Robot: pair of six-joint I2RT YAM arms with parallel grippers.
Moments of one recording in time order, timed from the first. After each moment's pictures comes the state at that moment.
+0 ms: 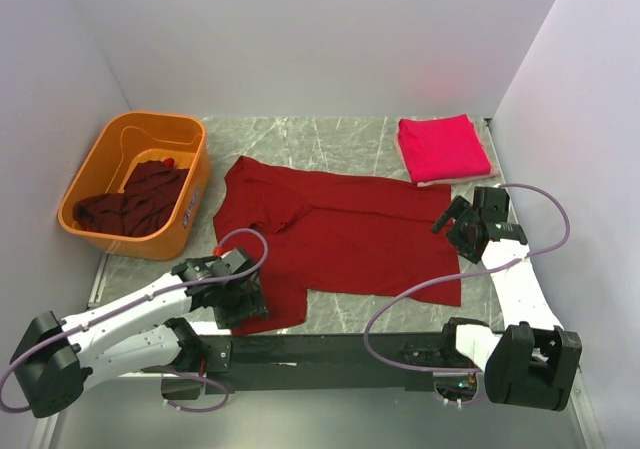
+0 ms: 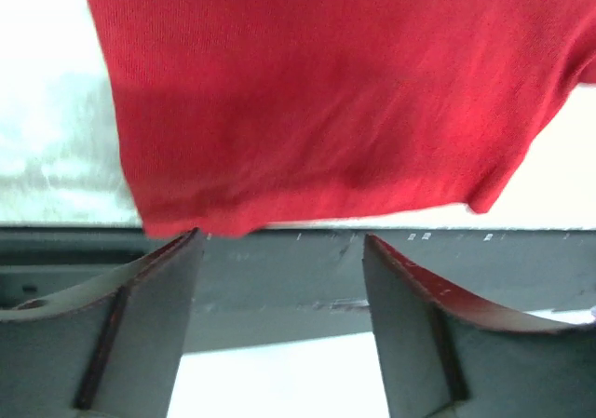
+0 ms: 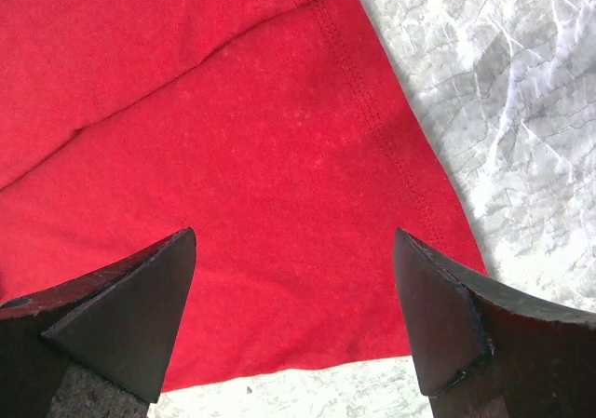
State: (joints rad) left arm -0.83 0.96 0.54 -0.86 0.01 -1.14; right arm -0.14 1.05 0.73 -0.65 -0.02 0.56
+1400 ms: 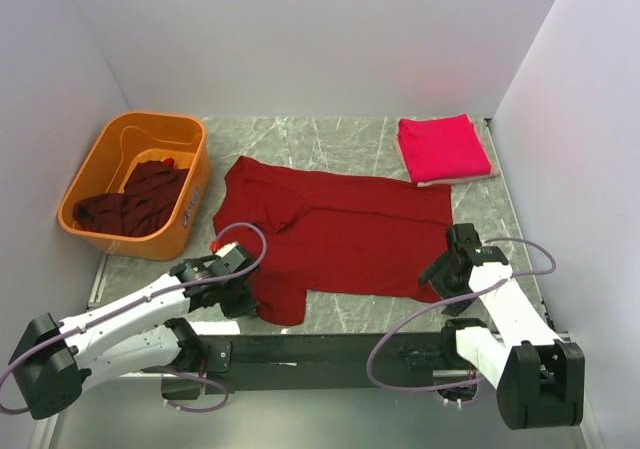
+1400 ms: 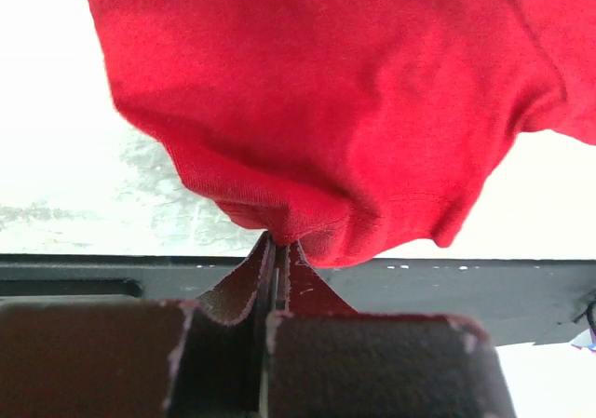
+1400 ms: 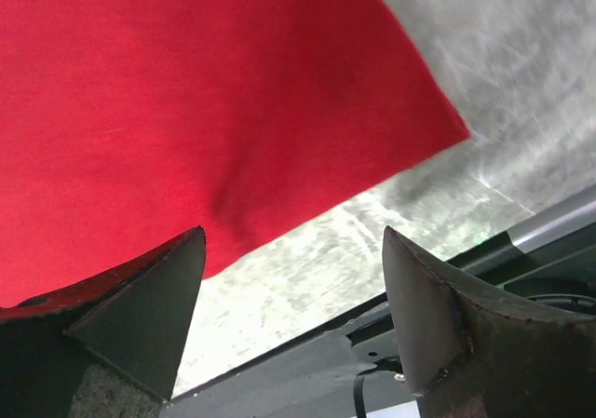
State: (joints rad) left arm -0.85 0.93 0.53 -0.83 -0.07 -1.18; right arm 0.03 0.94 0.51 -0.96 0.06 0.92
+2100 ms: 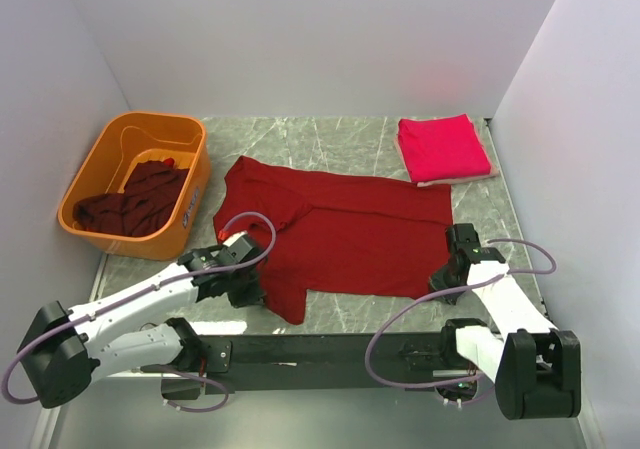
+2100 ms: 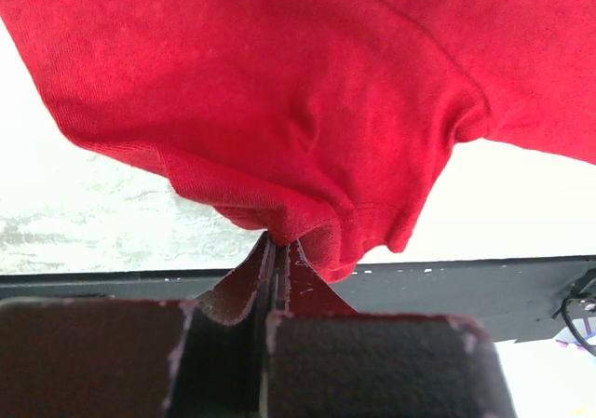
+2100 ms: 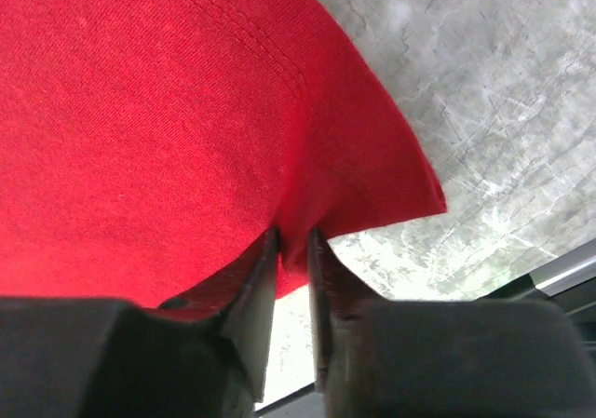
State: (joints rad) left arm -0.84 1.02 0.62 -0.79 -0.08 -1.12; right arm 0.01 1.00 0.46 -0.83 0.10 0.98
